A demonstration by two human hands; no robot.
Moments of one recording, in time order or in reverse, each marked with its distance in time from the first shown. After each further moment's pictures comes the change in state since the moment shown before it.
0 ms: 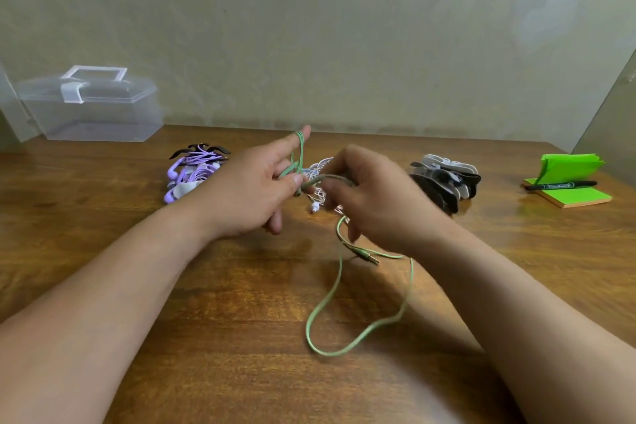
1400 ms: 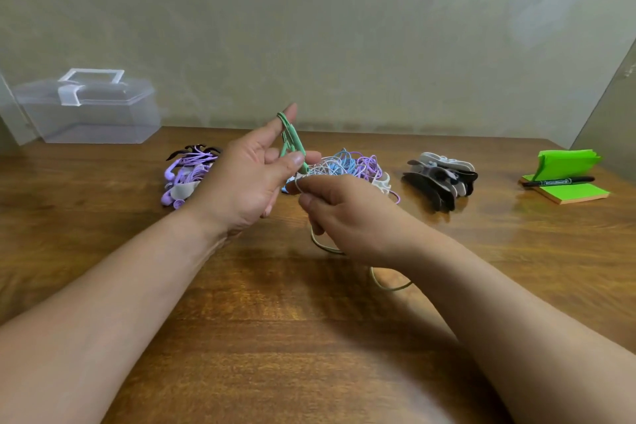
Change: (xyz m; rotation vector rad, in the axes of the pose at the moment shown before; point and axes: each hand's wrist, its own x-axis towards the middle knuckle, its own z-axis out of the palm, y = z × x) left_hand 0.004 0.005 0.011 -0.448 0.199 0.011; right_hand -0.005 -0.007 0.017 -0.114 -0.221 -0.072
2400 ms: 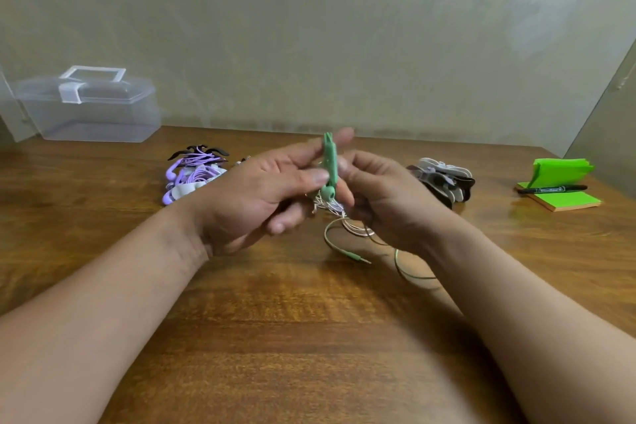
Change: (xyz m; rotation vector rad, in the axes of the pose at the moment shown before) left_hand -0.016 0.022 0.004 -0.364 -0.494 -0.067; right_hand 0.012 0.038 -0.016 0.921 0.032 -0.010
